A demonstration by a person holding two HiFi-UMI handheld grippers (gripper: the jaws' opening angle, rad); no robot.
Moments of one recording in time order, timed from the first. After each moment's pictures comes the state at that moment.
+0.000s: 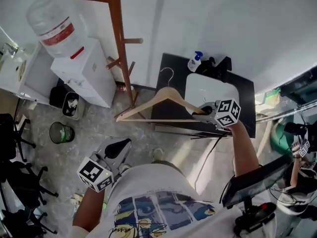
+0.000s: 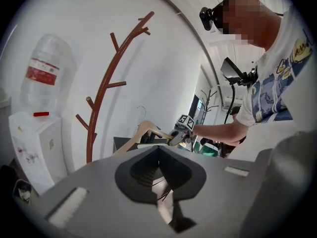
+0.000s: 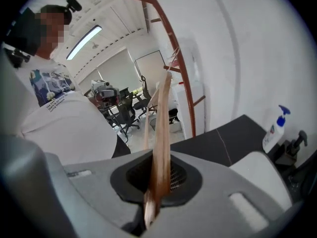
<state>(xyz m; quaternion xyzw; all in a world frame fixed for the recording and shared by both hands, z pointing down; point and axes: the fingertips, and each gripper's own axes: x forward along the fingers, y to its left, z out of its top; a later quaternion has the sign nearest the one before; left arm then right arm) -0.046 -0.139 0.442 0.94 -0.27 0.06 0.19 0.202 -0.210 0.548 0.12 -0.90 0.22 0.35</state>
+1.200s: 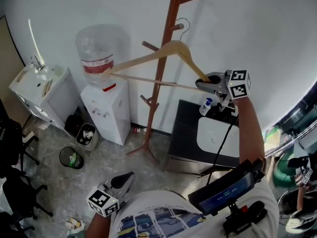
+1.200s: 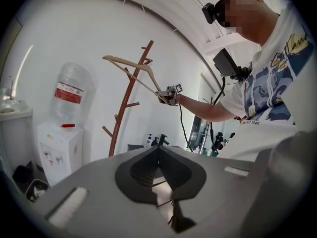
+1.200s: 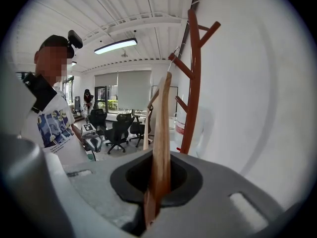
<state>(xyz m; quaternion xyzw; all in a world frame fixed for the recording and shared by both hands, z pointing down) -0.162 -0.059 0.418 0.93 -0.33 0.01 0.16 0.049 -0.339 0.225 0.12 -0.97 -0.01 0.23</state>
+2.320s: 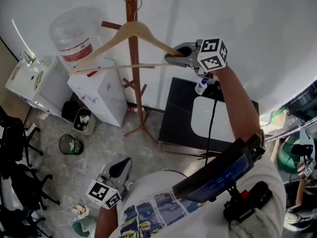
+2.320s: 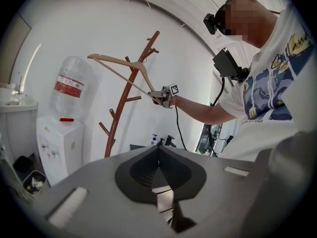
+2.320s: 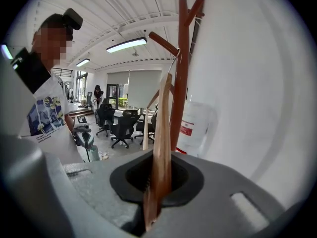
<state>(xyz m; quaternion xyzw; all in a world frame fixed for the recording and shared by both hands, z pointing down) -0.087 -0.106 0.428 0.90 -0.38 0.01 0.19 0.039 -0.411 0.279 0.06 -0.97 -0.05 0.23</state>
